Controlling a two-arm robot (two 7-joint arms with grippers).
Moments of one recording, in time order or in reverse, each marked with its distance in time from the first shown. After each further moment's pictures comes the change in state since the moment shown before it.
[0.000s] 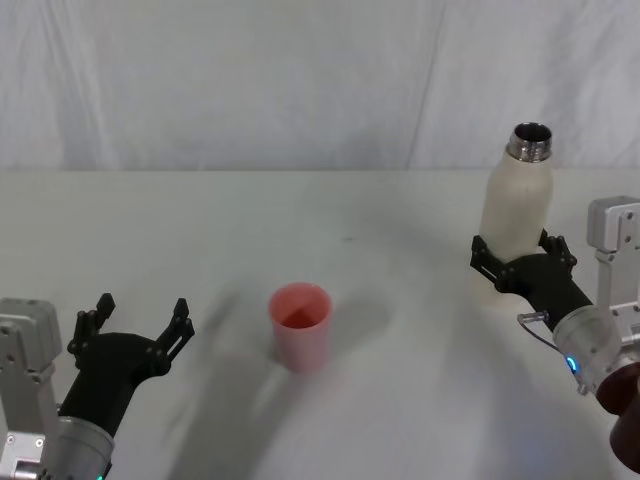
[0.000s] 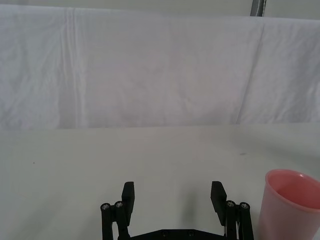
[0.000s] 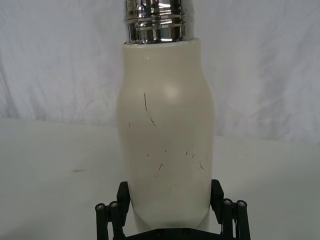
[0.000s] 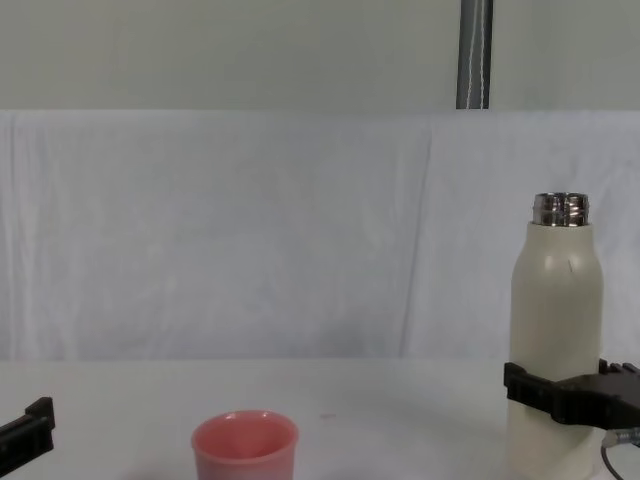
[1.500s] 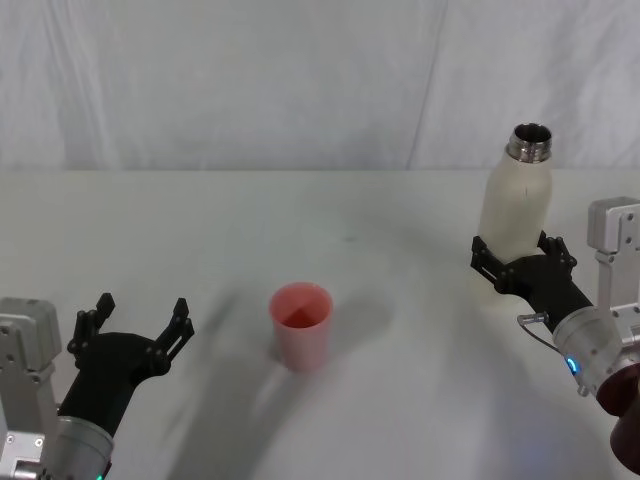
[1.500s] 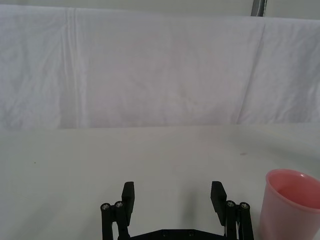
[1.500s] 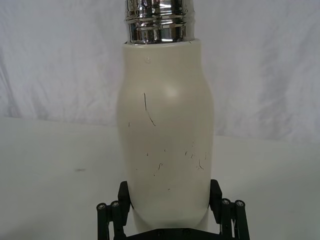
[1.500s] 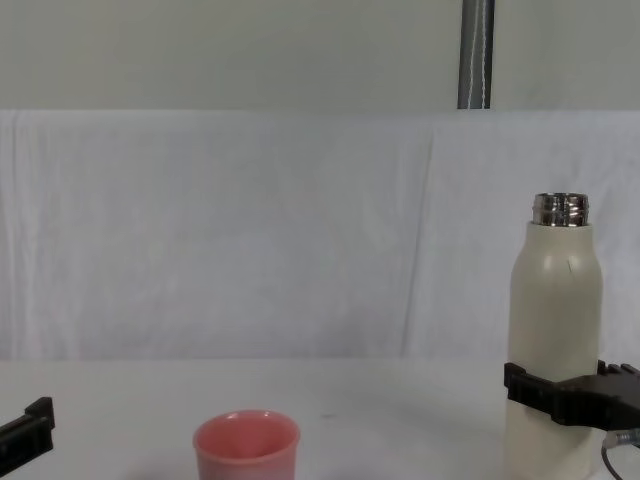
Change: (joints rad) left arm 0.000 0.000 0.000 0.000 0.000 0.000 0.000; right arm -0.005 0.002 0.000 -0.007 0.003 0.001 0.001
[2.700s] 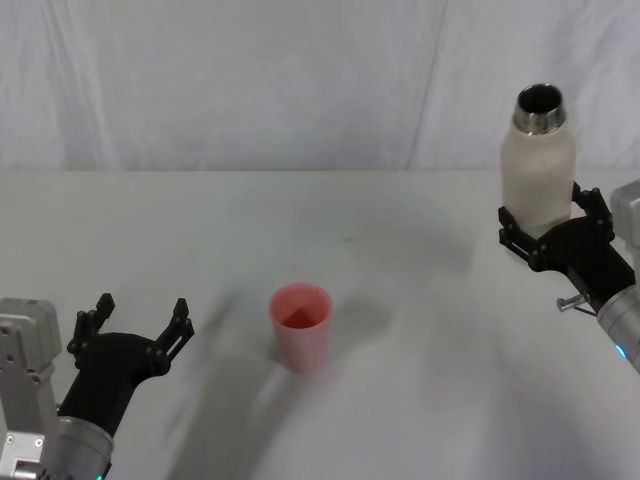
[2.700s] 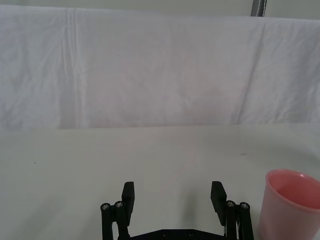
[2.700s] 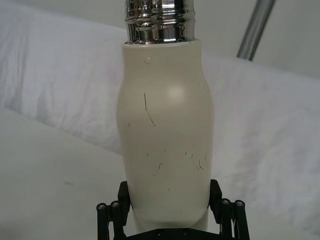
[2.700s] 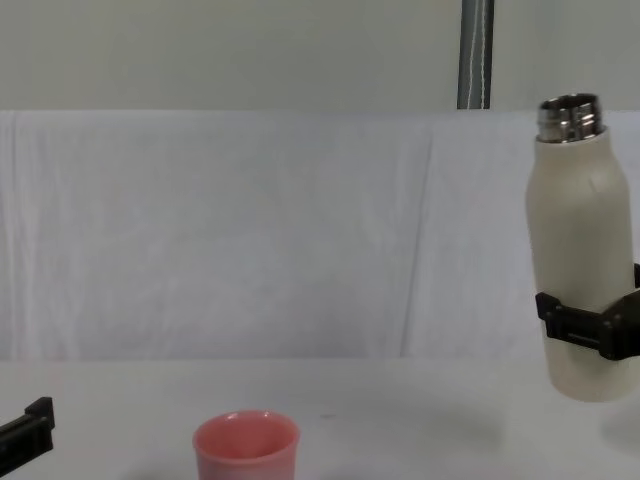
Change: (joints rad) left arm 0.000 0.000 0.000 0.000 0.000 0.000 0.000; right arm -0.063 0.128 -0.016 -0.209 -0.145 -0.055 0.008
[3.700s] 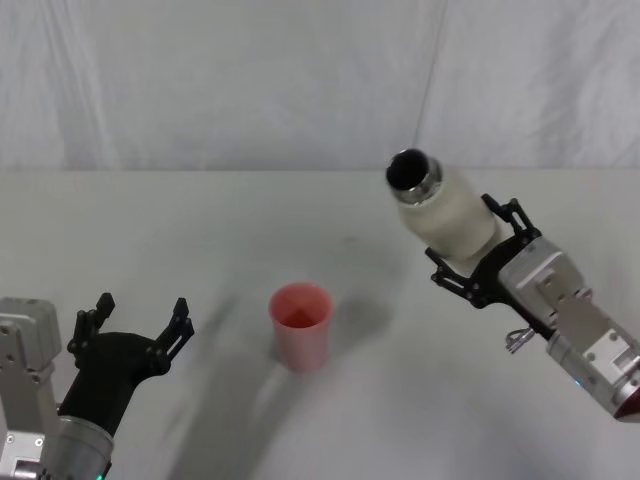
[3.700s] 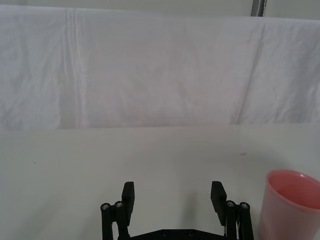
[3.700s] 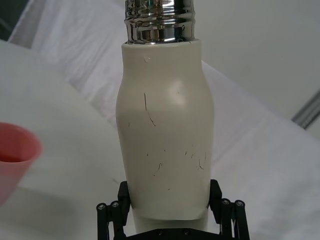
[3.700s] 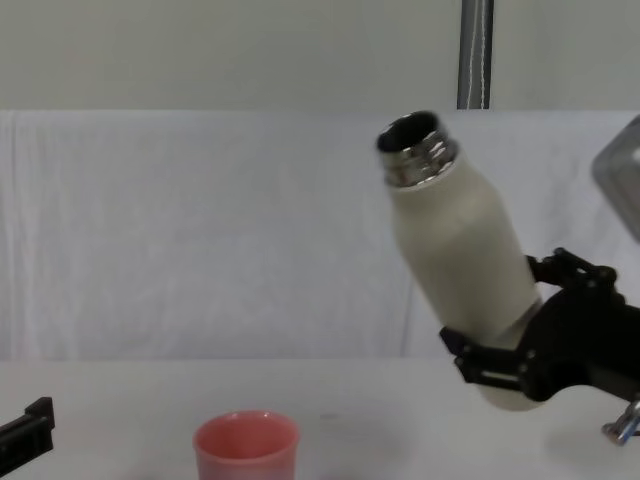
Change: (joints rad) left arm 0.000 0.000 0.000 0.000 0.000 0.000 0.000; right arm -0.042 0.065 -0.142 -0.108 -0.275 -0.077 0.020
